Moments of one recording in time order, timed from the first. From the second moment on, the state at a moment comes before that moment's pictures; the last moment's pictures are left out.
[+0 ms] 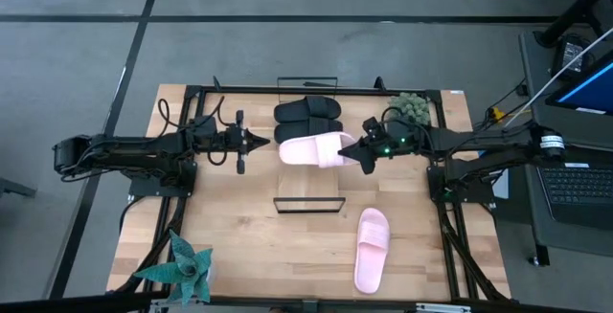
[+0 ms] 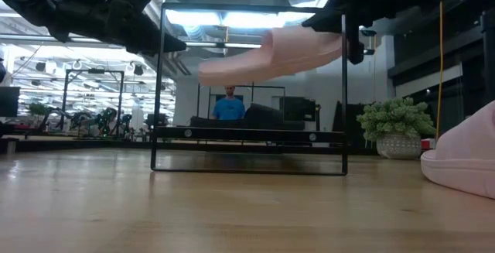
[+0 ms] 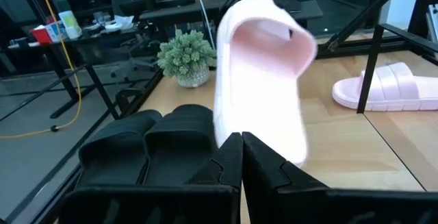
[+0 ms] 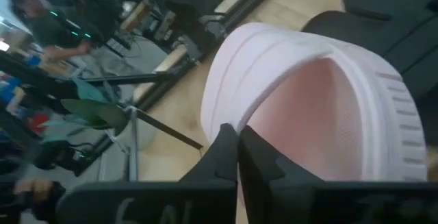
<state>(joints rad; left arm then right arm) 0.32 0.86 0.30 0.40 0.15 0.19 -0.11 1.11 0.68 0.10 -0.11 0.72</state>
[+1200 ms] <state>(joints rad) 0.32 0.86 0.30 0.39 0.15 0.17 0.03 1.35 0.58 0.41 0.03 0.91</state>
